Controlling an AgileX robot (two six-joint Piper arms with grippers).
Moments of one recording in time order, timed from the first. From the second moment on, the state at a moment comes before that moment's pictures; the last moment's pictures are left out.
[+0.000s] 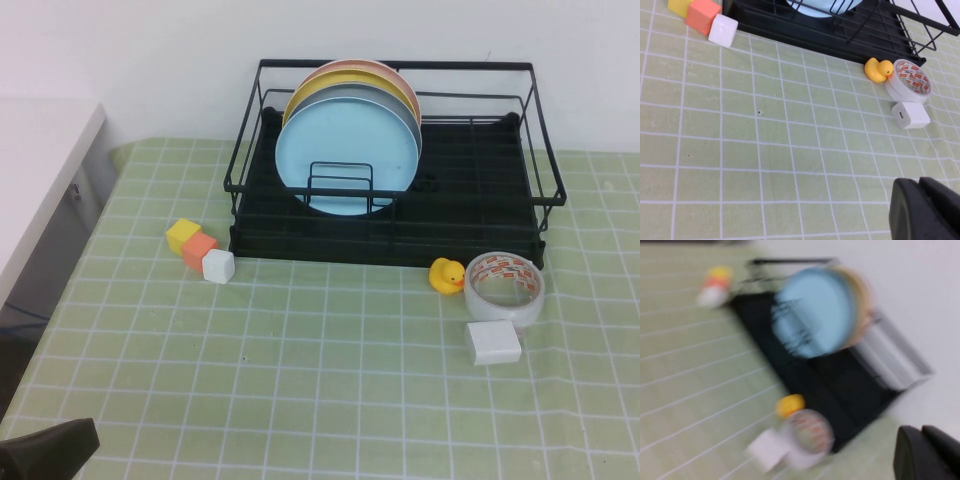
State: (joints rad) right arm 0.17 0.50 -0.71 0.43 0.72 -0.99; left arm 0.04 0.47 -0.39 -0.85 0.74 0.47
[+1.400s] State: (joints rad) right arm -0.12 -0.01 0.02 -0.13 0.40 0.00; left arm 0.04 0.47 -0.39 -0.85 0.74 0.47
